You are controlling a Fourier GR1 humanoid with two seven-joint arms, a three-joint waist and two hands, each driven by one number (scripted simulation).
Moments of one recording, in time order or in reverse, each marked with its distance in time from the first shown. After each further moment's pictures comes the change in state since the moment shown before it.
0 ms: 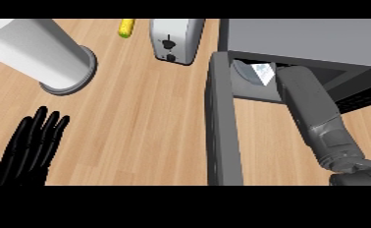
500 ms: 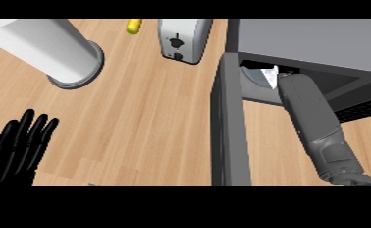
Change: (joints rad) left arm 0.012 0.047 0.068 0.007 0.074 -0.046 -0.013; right arm 0.117 0.020 0.059 -0.188 0.036 -0.082 0.057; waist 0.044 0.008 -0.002
